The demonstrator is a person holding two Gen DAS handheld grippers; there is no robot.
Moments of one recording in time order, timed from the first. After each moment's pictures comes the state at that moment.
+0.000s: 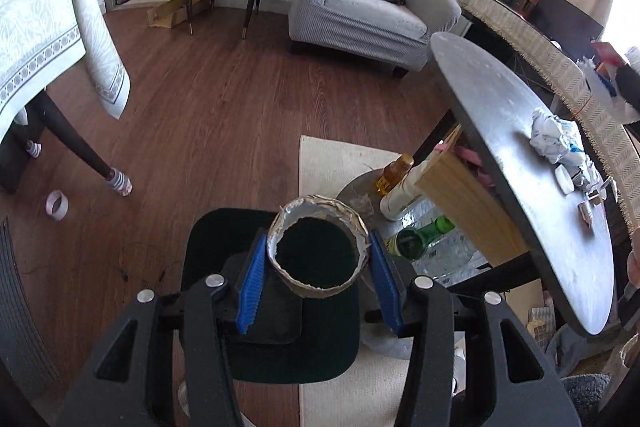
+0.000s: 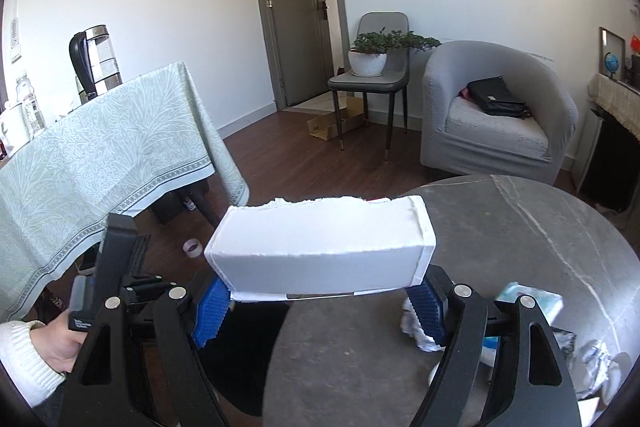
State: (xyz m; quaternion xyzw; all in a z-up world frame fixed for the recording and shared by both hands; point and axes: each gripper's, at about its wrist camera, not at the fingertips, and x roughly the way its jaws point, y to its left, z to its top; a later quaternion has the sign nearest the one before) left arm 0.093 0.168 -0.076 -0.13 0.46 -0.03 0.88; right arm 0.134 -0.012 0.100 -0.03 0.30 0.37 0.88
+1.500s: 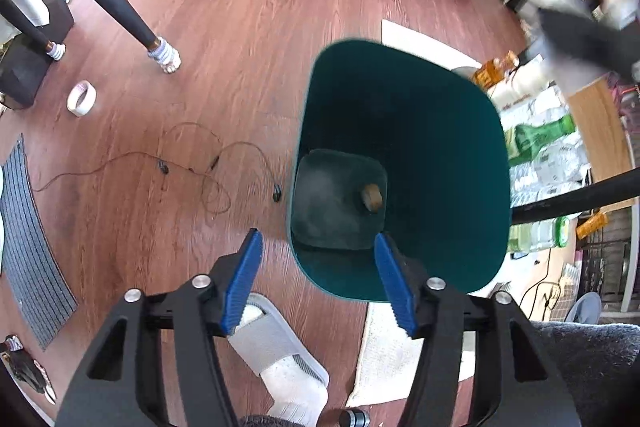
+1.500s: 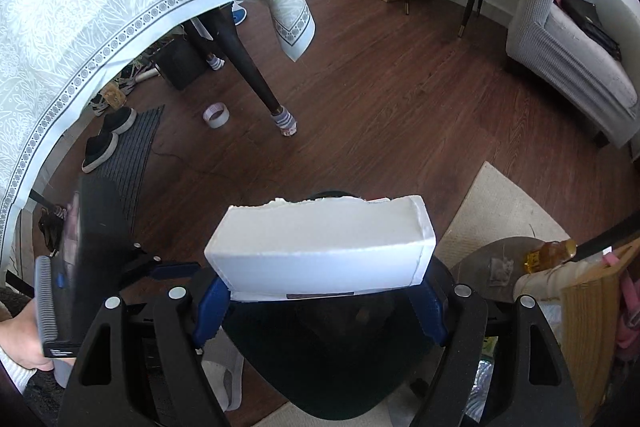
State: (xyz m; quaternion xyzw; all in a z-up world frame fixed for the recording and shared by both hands) left arm 0.051 0.262 -0.198 -0.15 0.60 0.02 0.79; right arm 0.129 0.187 -0.063 -0.16 0.51 0.39 0.75
